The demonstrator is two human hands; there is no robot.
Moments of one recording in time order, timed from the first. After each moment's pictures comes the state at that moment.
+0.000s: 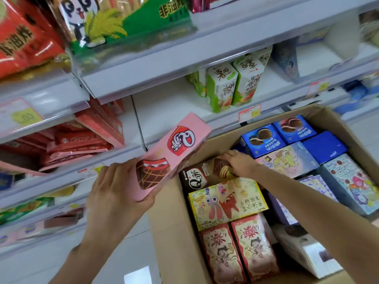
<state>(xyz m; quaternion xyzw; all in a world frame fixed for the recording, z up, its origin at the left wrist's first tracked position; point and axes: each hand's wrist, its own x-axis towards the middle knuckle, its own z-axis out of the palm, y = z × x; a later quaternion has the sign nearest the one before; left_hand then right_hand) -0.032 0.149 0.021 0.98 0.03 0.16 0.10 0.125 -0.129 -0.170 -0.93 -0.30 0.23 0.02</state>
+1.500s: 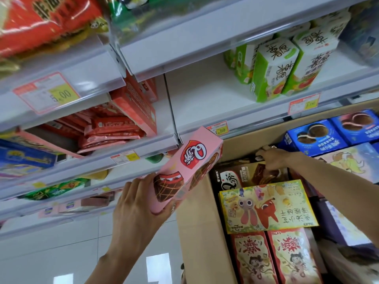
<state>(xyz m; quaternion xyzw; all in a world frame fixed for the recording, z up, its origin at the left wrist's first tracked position) -0.072 0.180 -0.027 0.99 0.11 0.06 0.10 0.168 -0.109 -0.213 -0.88 -0.21 0.43 0.02</state>
